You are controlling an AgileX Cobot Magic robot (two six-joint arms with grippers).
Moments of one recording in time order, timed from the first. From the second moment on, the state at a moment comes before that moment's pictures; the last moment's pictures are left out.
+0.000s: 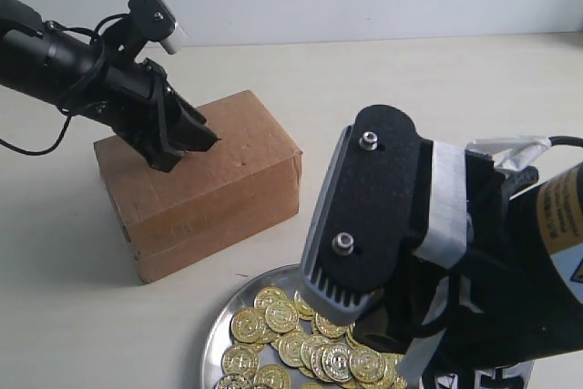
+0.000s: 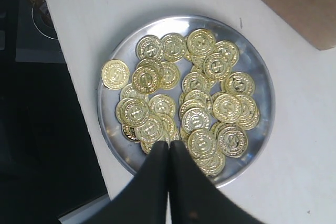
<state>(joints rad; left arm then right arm) -0.34 1.75 -1.04 -0.98 0.63 1.55 0.99 1.13 -0.81 0.03 0.87 -0.16</state>
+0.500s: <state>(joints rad) -0.34 1.36 -1.04 -0.97 0.70 1.45 0.99 1.13 -0.81 0.03 0.87 -0.15</state>
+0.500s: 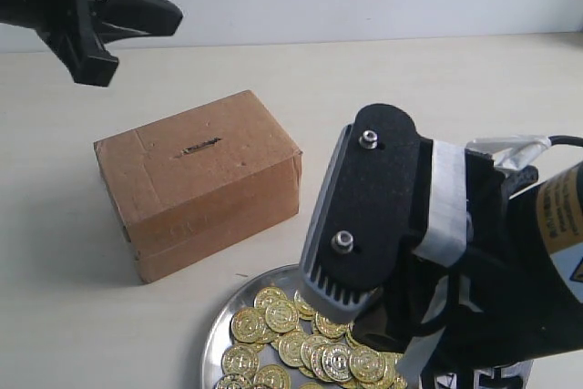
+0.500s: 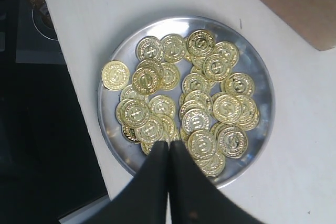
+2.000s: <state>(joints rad) -0.10 0.59 -0.99 -0.96 0.73 1.44 0.25 0.43 -0.81 0.24 0.87 -0.15</state>
